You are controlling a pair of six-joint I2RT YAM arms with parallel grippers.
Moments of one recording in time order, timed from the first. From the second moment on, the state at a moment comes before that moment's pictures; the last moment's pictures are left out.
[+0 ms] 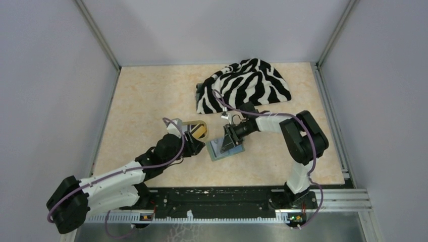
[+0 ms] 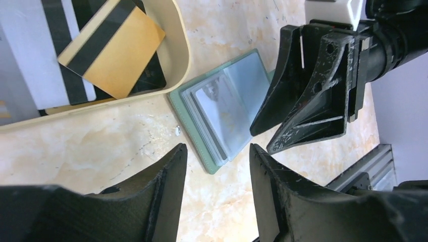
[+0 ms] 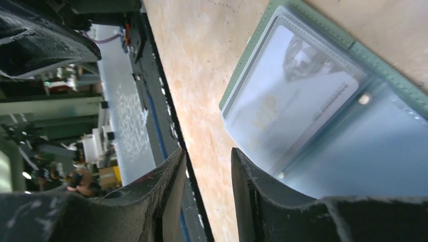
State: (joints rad) left arm -0.86 0.98 0.36 0.17 -0.20 -0.85; right arm 0.49 1.81 0.93 -0.28 -1.05 0.05
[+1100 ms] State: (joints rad) left arm -0.28 1.08 0.57 -0.13 0.06 -0.51; right arm 0.44 1.51 1.10 -0.53 -0.89 -0.41
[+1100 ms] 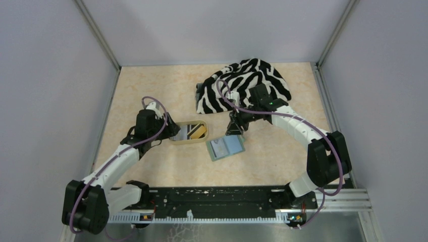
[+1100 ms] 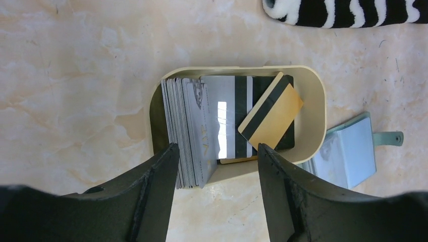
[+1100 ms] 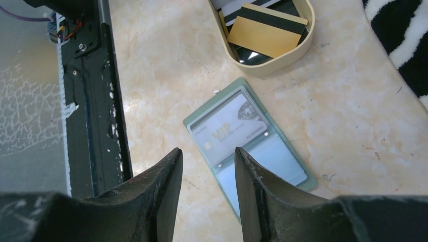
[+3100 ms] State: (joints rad) left arm -0.18 1.28 0.64 -0.14 0.18 -0.49; right arm 0.42 1.51 1.10 -0.52 -0.92 -0.41
